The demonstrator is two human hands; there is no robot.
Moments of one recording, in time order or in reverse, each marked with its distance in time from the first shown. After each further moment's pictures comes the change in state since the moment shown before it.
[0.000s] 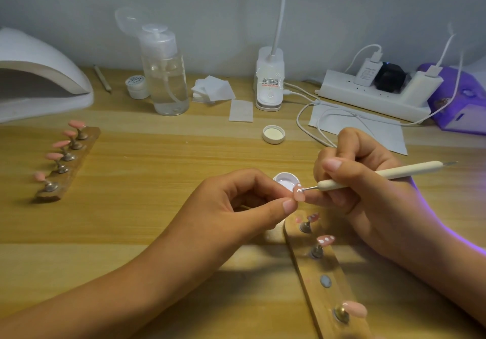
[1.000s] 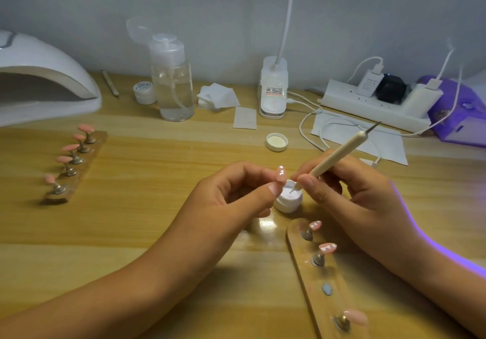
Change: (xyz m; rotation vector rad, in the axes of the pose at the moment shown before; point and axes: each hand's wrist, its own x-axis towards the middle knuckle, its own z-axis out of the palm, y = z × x) left_hand 0.002 0.001 -0.003 -0.102 0.111 0.024; right_hand 0.003 0.010 -0.011 -0.953 -0.023 -0.326
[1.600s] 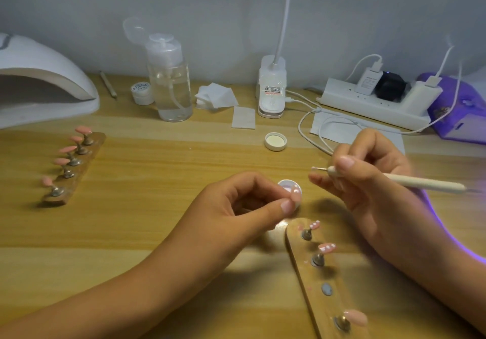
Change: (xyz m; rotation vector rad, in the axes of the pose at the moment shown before) left_hand -0.002 -0.001 0.003 0.048 -0.095 -0.009; right_hand 0.001 0.000 -0.008 0.816 0.109 0.235
